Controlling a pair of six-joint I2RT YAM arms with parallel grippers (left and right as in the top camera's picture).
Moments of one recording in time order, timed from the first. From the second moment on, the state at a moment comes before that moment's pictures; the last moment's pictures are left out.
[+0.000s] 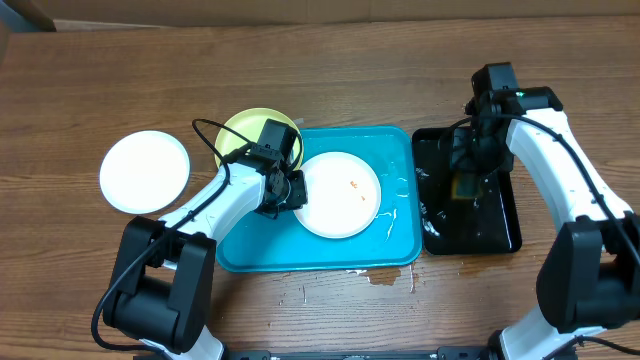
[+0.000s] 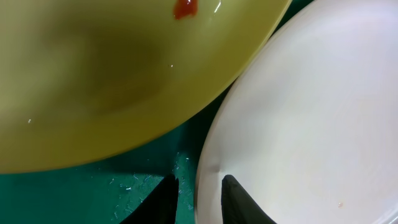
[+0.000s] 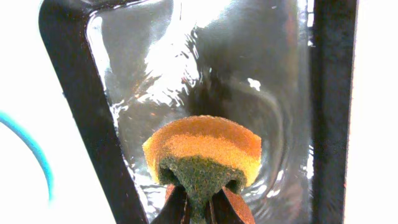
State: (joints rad) left arm -0.34 1.78 1.05 -0.62 0.12 -0.49; right arm 0.09 1.80 1.42 -1.09 0.00 0.24
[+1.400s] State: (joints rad) left arm -0.34 1.78 1.05 -0.62 0.12 -0.49; right arm 0.23 1.80 1.42 -1.04 0.25 0.33
